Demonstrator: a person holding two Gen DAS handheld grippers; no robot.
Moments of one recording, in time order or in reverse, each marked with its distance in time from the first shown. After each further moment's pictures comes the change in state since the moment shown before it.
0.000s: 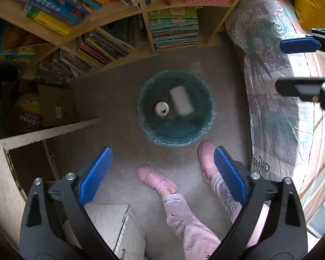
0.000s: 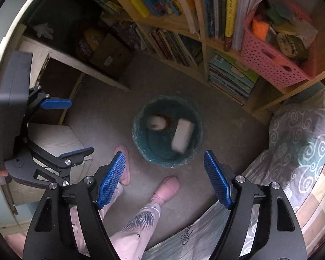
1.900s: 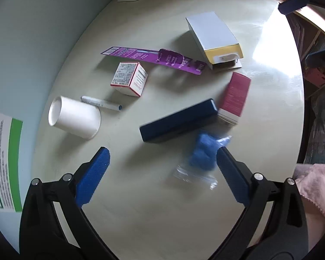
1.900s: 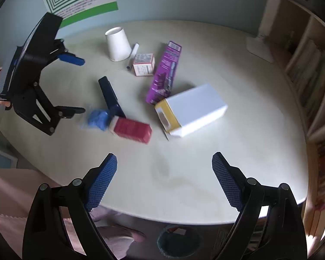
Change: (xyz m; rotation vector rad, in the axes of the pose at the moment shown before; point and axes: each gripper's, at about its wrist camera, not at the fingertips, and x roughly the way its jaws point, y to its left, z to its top) left arm -0.233 0.345 -0.355 -0.546 -0.216 0.341; right arm -0.106 0.528 0.133 -1.111 -0.134 0.113
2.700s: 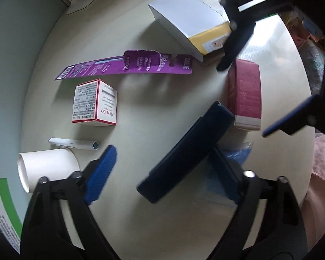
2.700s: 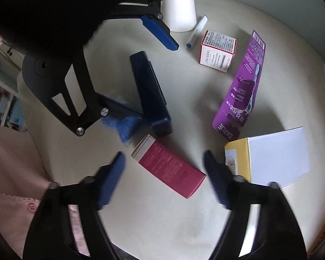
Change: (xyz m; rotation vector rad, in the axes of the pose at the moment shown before) left arm 0.057 0.004 0.025 0.275 0.002 -0.161; right arm 0.108 0.046 0.043 -0.300 0.194 0.208
